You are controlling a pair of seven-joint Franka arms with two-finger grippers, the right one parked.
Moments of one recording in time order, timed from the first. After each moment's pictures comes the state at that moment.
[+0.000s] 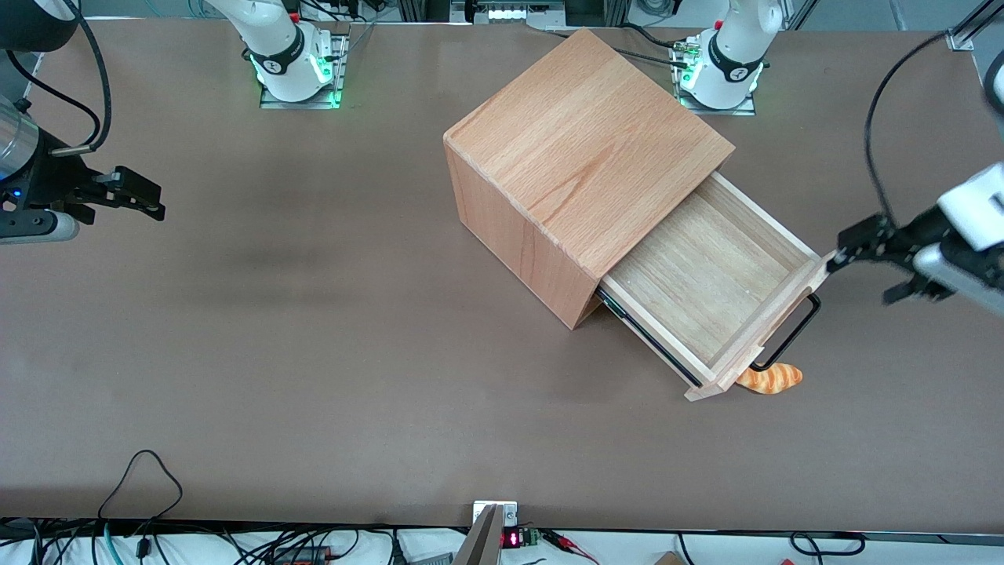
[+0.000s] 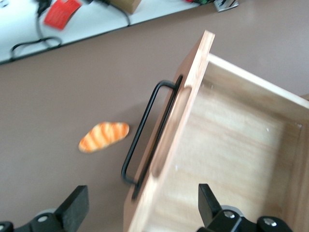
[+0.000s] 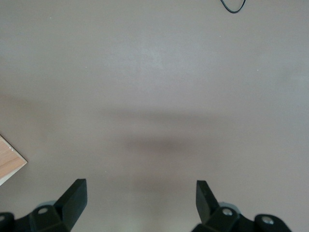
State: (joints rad) arm 0.12 0.09 -0.05 -1.65 -0.25 1.85 0.47
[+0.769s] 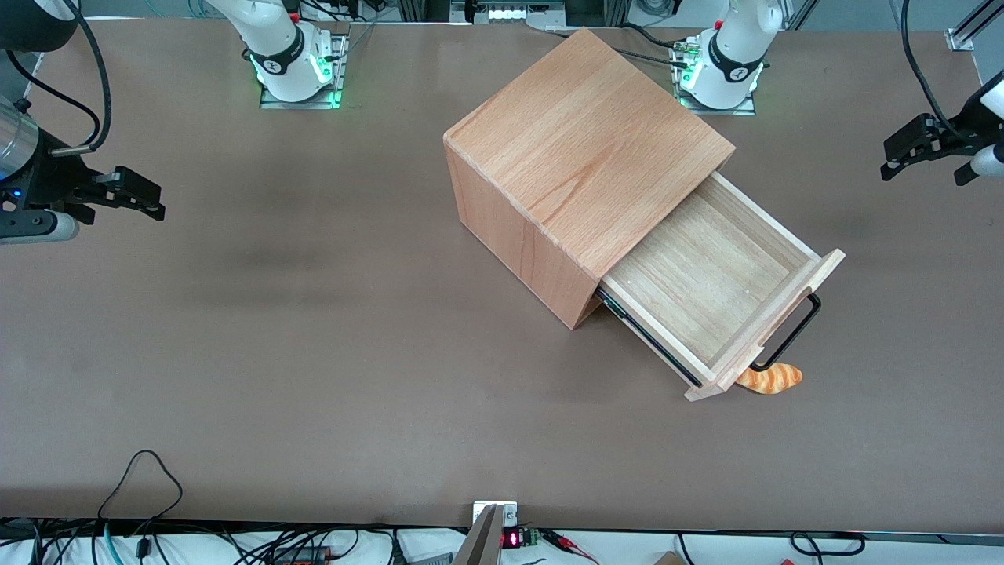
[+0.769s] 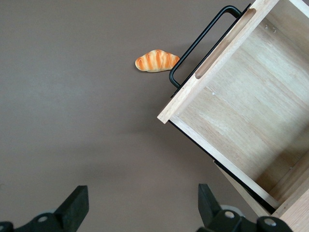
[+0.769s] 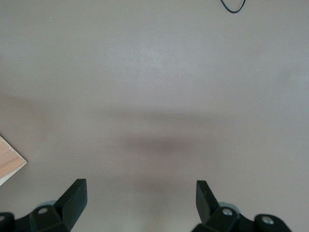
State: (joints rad) arm 0.09 -0.13 -0.03 -1.75 0.02 1.65 0.13
